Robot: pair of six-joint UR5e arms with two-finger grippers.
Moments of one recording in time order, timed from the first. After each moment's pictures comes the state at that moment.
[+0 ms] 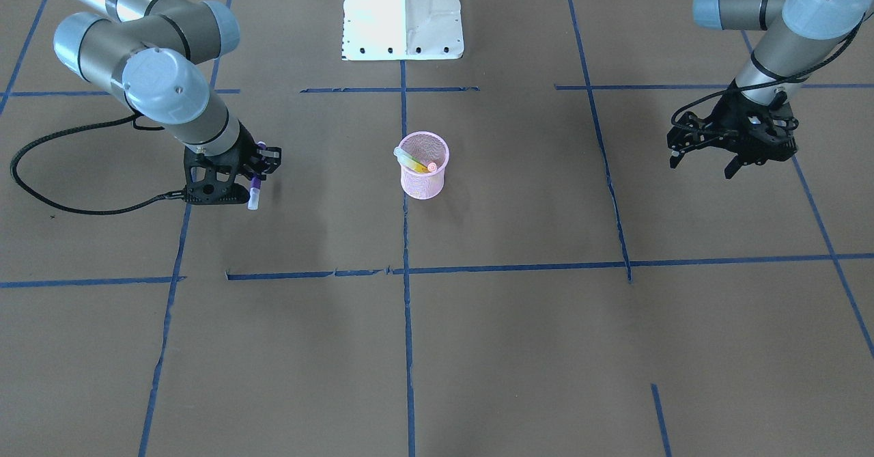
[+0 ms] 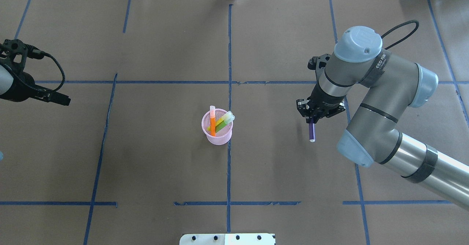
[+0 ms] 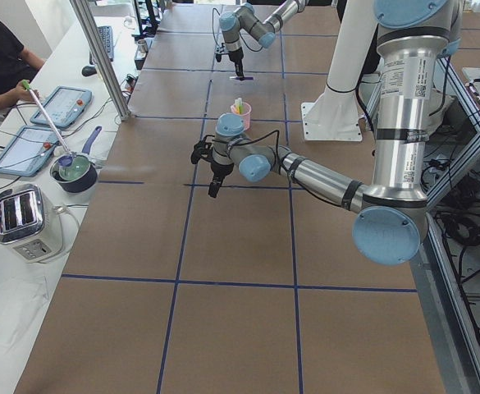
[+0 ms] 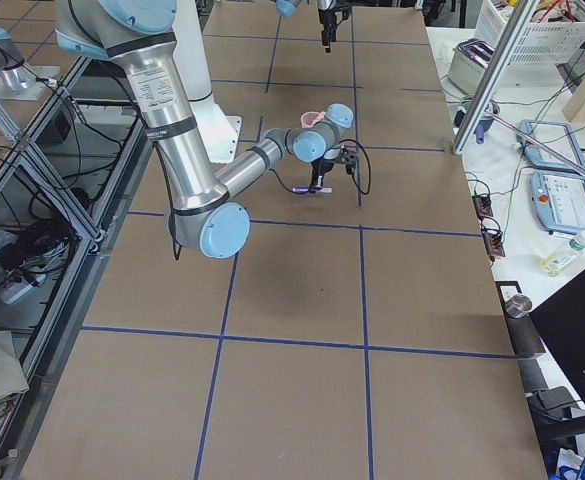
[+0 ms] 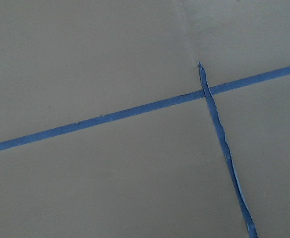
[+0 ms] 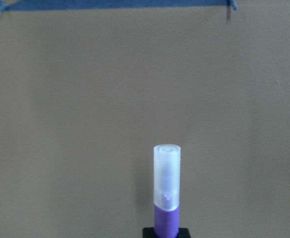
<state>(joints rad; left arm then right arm) -0.93 -1.58 -1.89 -1.97 -2.04 -0.65 0.69 -1.12 1.80 -1.61 2.13 1.08</state>
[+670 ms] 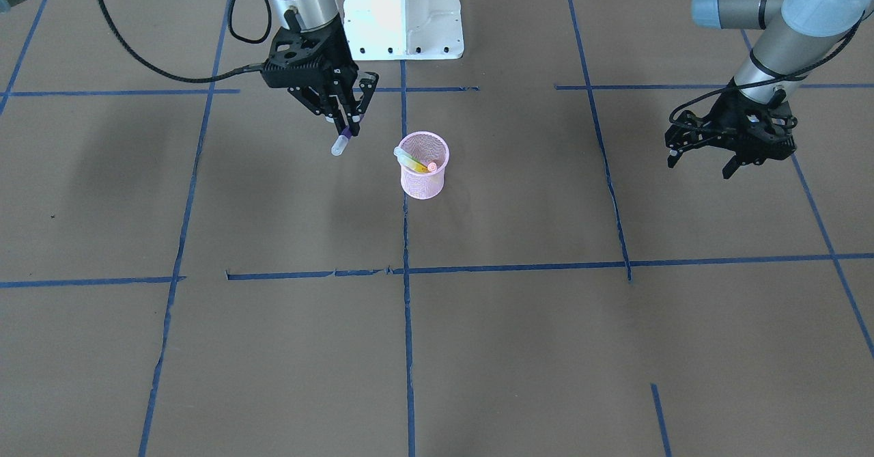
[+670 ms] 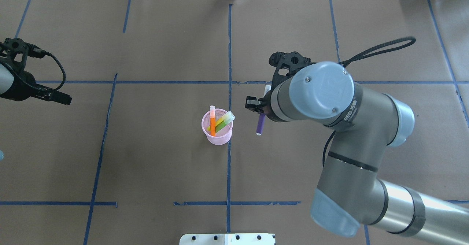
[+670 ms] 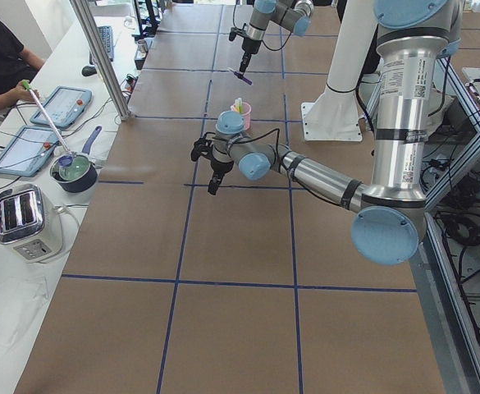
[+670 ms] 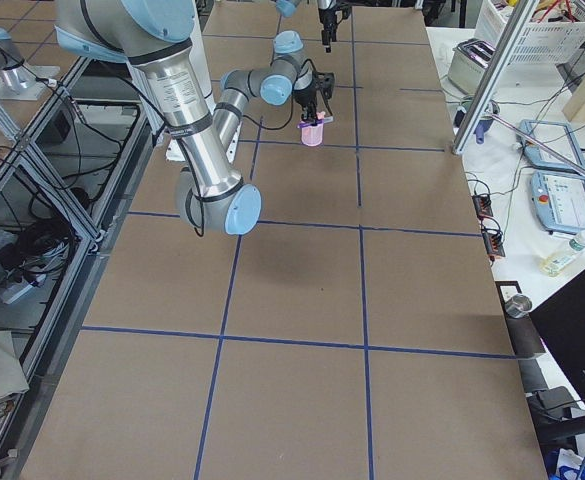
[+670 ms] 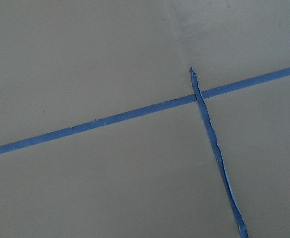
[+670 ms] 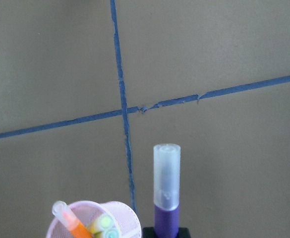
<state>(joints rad) -0.93 -1.59 -1.90 -1.97 -2.04 -0.65 0.41 -0.98 2.00 -1.60 1.49 1.48</state>
